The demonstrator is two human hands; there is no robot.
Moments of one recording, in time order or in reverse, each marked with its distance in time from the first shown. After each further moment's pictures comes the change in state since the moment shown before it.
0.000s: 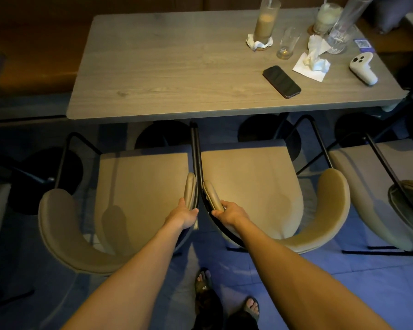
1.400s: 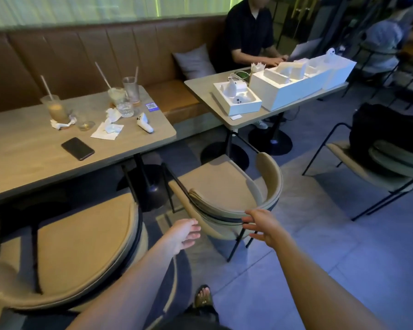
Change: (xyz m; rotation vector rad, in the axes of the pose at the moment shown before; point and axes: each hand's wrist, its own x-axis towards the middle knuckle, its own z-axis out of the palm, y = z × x) left_hand -0.266 0.339 0.455 -0.300 -0.332 0.234; right_hand -0.232 0.530 -0.386 1.086 0.460 0.145
